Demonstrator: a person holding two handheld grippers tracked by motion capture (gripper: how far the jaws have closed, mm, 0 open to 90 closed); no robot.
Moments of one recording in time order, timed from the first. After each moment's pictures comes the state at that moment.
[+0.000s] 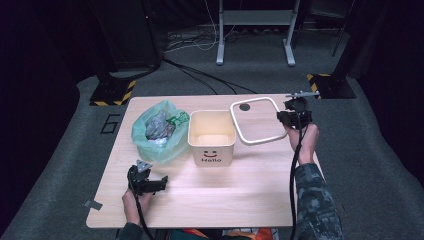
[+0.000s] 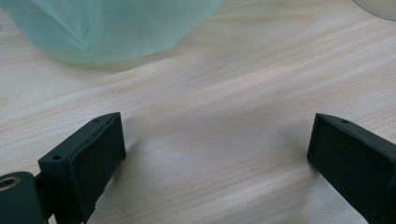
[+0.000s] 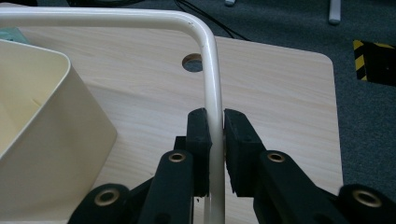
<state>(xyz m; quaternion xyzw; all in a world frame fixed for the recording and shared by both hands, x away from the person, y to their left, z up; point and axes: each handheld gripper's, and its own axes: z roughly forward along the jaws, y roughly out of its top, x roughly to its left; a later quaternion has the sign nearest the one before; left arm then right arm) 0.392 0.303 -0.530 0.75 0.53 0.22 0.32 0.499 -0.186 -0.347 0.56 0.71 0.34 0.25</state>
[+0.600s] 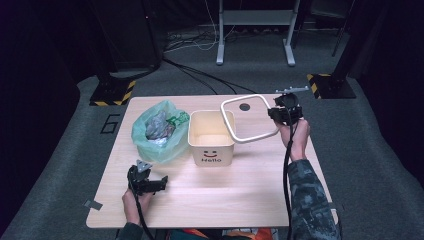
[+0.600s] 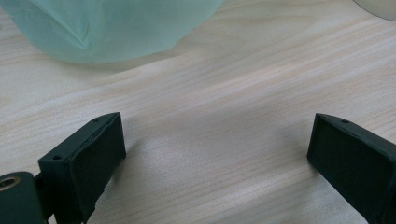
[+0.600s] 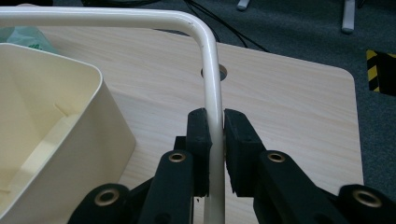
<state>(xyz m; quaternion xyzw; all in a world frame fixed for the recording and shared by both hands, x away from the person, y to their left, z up) 0.392 0.303 -0.530 0.75 0.53 0.22 0.32 0.507 -0.159 -0.339 0.54 0.73 0.35 0.24</state>
